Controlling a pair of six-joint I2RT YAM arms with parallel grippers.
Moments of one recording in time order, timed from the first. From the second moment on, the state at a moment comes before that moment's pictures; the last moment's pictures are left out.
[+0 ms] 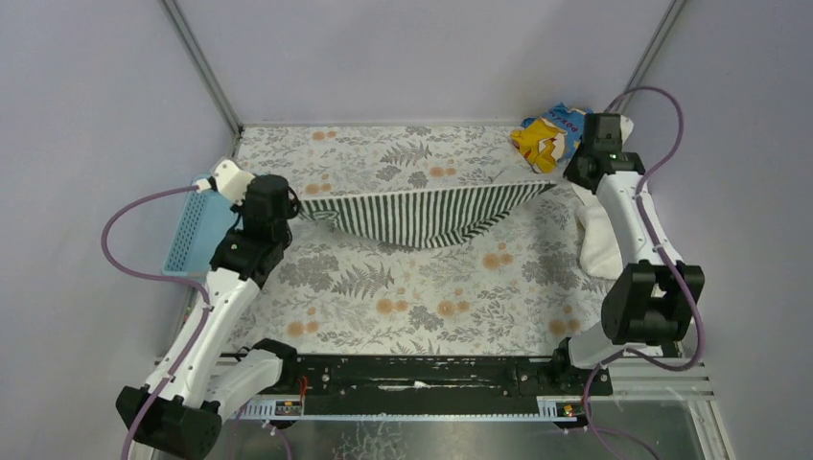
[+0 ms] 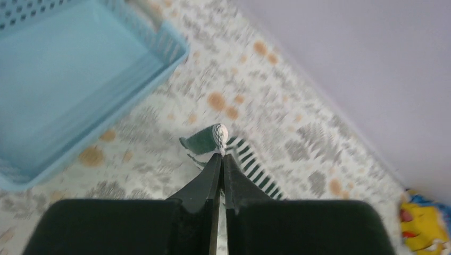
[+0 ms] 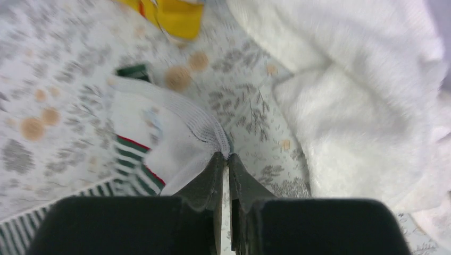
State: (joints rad) left arm -0.29 0.94 0.93 -0.50 -0.69 -0.83; right arm -0.04 1.55 1.35 -0.65 0.25 0.42
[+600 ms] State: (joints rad) left arm -0.26 0.77 1.27 -0.42 -0.64 -0.64; right arm -0.04 1.14 1.63 -0.78 0.30 0.34
